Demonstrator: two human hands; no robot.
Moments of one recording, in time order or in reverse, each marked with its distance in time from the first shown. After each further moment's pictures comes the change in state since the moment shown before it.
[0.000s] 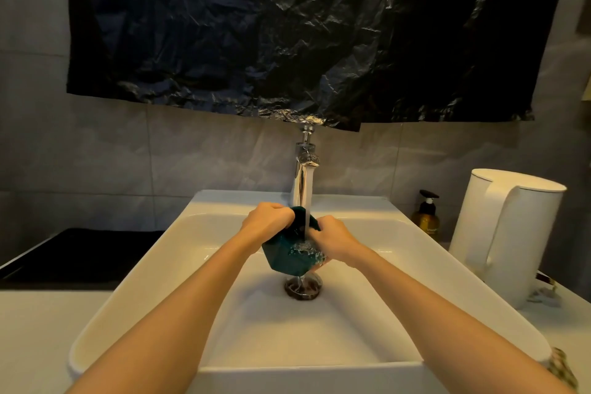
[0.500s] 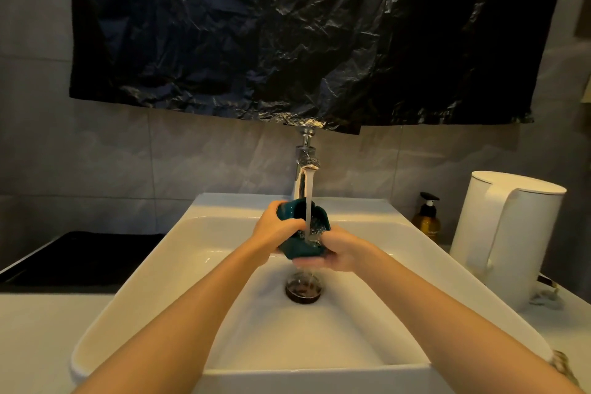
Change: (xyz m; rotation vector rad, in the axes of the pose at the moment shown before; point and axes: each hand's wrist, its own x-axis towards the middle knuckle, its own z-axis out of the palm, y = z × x) left_hand -0.004 -0.005 0.010 -0.354 -0.035 0.016; right_hand -0.012 -0.008 -0.005 0.896 -0.250 0.356
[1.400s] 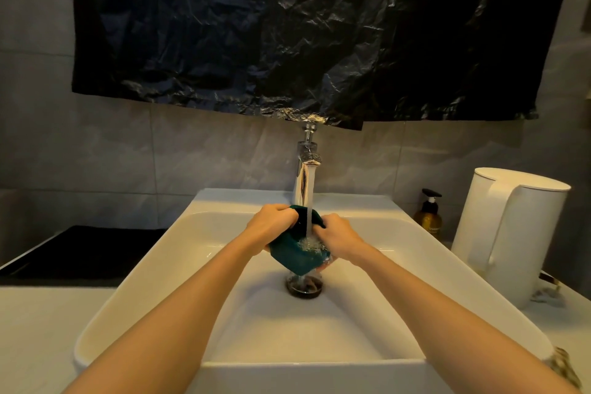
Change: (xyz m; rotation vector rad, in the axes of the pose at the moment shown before) left_hand -0.003 0.007 -0.005 0.289 -0.039 -0.039; right_hand 0.020 0.004 -0.012 -0.937 0.293 -0.395
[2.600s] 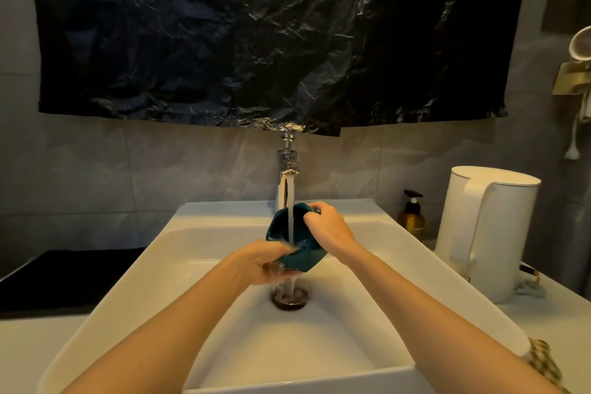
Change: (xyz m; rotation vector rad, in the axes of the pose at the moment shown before) left_hand 0.008 -0.014 0.025 -0.564 -0.314 -0.358; right_hand -0.006 -0.016 -0.022 0.196 0.177 0.130
